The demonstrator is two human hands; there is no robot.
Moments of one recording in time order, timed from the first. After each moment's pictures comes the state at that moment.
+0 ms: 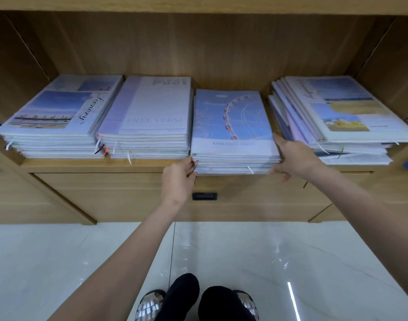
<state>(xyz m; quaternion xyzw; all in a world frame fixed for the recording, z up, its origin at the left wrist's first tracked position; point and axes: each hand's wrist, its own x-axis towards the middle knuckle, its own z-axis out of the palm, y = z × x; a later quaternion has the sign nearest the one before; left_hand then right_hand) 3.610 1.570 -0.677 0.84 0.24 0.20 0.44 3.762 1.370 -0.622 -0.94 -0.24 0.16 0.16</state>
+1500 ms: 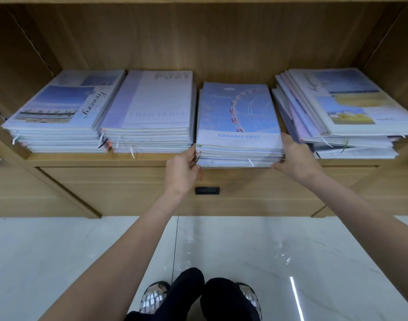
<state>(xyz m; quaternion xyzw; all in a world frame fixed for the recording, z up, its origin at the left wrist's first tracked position) 3.619 1.576 -0.685 0.82 0.22 0.21 0.47 3.744 1.368 -0.640 -0.96 -0.21 0.06 0.18</state>
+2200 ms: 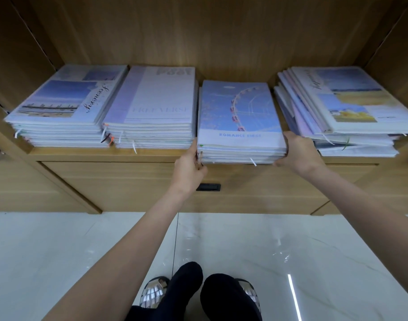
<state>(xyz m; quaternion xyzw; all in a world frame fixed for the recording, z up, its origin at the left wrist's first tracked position) 3.616 1.573 -0.691 0.82 0.22 0.14 0.52 3.742 1.369 -0.631 -0.96 -0.21 0.06 0.19</state>
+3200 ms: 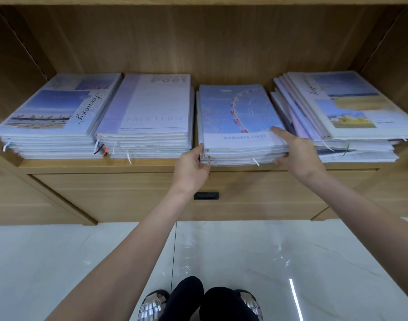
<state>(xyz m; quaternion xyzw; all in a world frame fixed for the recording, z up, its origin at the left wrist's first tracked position) 3.635 1.566 -0.672 0.79 0.24 0.14 0.55 3.753 1.372 -0.635 -0.94 -0.24 0.01 0.26</state>
